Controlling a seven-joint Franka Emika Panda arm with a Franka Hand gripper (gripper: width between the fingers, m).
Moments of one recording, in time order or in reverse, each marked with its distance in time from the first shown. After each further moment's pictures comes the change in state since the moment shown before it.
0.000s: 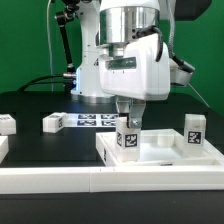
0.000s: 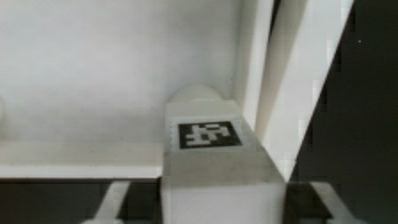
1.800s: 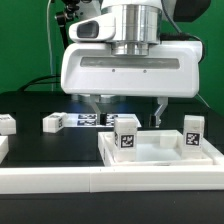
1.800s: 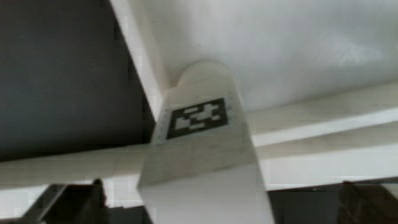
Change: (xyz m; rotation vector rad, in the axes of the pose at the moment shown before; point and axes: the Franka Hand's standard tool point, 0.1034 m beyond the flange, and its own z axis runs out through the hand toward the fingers) arm 0.001 -0.004 -0.001 -0.033 0.024 -1.294
